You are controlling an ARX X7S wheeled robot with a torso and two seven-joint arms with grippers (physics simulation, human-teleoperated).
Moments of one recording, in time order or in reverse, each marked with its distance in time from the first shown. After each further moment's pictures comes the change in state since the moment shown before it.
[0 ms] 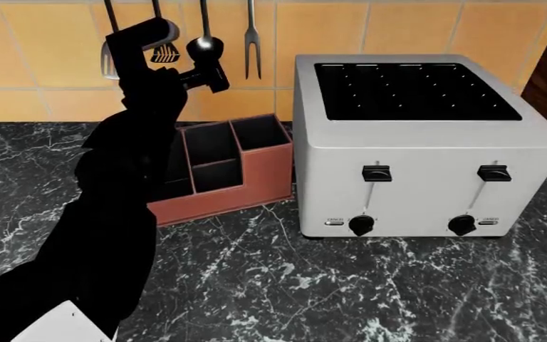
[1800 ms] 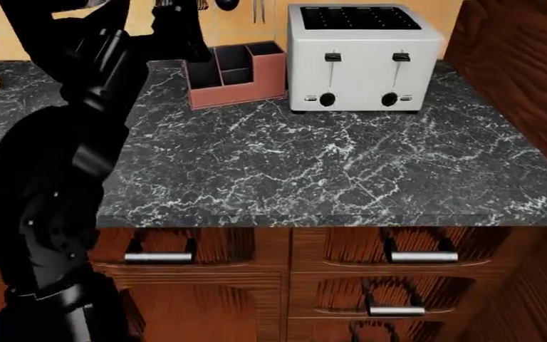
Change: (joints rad) left arm 0.432 -0.082 0.234 1.437 -0.419 -0.629 -0.081; right arm -0.735 0.354 0.086 -0.979 1.020 -0.240 0.647
